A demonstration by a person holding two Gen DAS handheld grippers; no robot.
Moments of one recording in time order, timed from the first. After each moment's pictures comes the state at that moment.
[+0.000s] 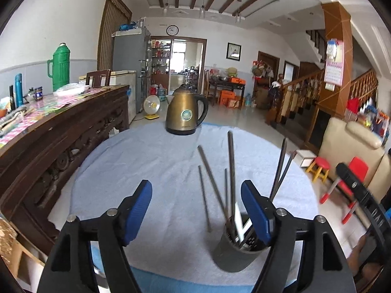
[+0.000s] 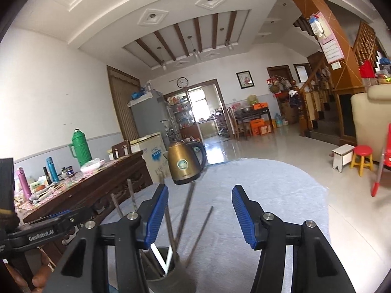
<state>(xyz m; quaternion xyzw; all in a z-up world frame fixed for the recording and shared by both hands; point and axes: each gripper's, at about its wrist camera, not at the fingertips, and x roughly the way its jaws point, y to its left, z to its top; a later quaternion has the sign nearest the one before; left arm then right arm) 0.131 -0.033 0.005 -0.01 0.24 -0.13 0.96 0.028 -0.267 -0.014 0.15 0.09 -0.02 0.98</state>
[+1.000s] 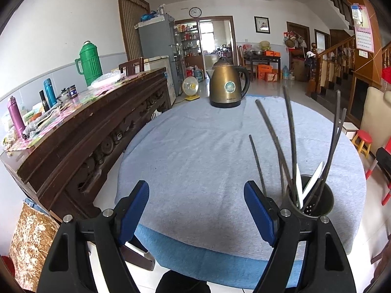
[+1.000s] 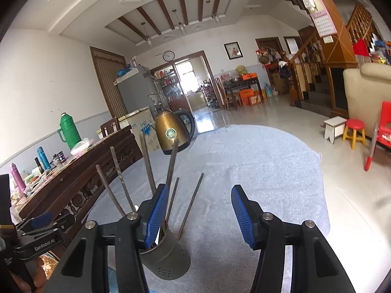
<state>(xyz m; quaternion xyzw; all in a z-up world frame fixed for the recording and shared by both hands) 0.130 -0.014 -0.024 0.06 0.30 0.00 0.95 0.039 -0.274 -0.039 0.18 0.18 -0.04 0.97</state>
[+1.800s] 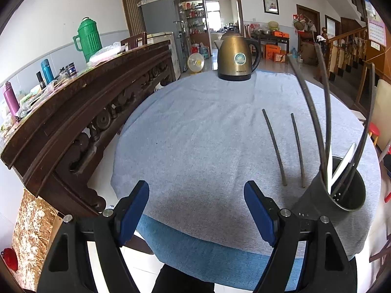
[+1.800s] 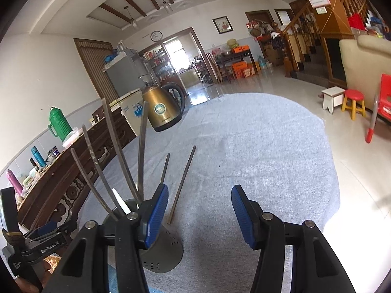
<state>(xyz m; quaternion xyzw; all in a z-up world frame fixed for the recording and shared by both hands) 0.164 -0.003 -0.063 0.06 0.37 0.02 0.93 0.071 -0.290 -0.082 0.22 0.25 -0.04 0.94</state>
